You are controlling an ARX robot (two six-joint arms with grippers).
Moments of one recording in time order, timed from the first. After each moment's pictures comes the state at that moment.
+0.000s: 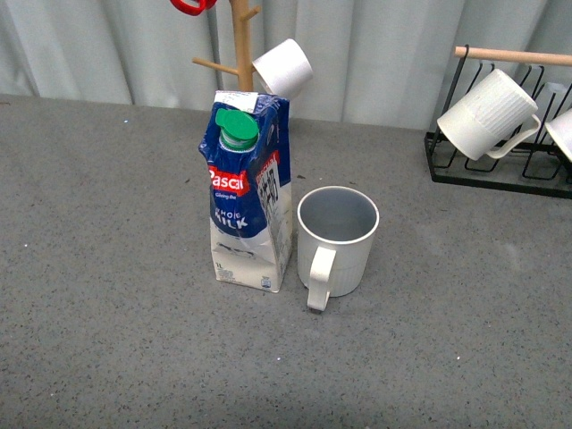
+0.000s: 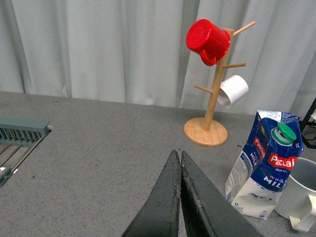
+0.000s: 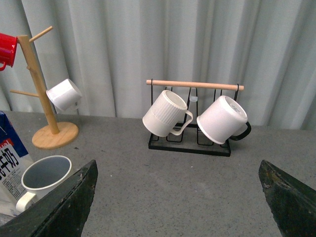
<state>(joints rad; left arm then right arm) 0.00 0.28 0.02 0.29 0.00 -0.01 0.00 0.00 0.01 0.00 0.00 0.00</state>
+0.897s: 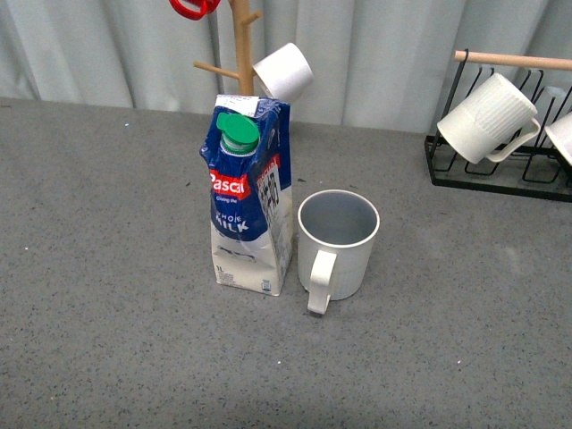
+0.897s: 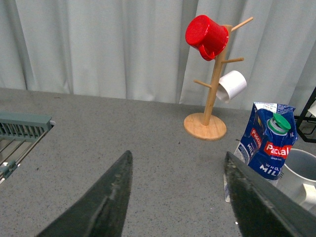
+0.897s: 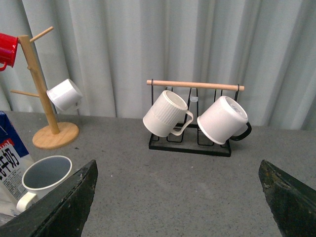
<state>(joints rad) 0.00 0.00 0.02 0.00 0.00 -0.01 0.00 0.00 0.01 0.00 0.00 0.00</state>
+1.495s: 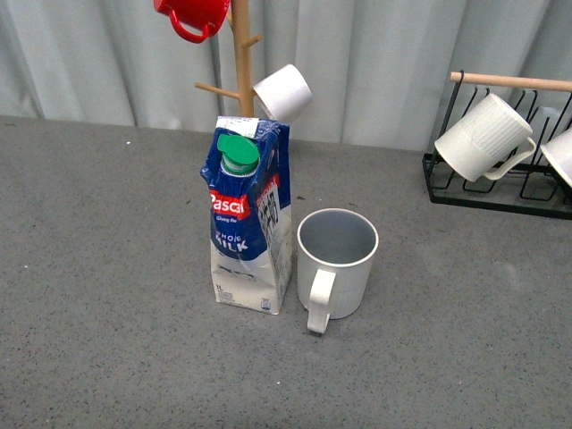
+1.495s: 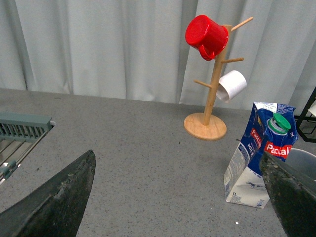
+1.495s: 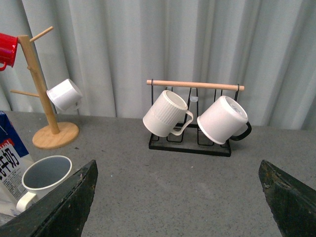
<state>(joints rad) 0.00 0.00 0.02 0.00 0.00 0.00 0.00 0.00 0.01 0.00 0.00 0.00</state>
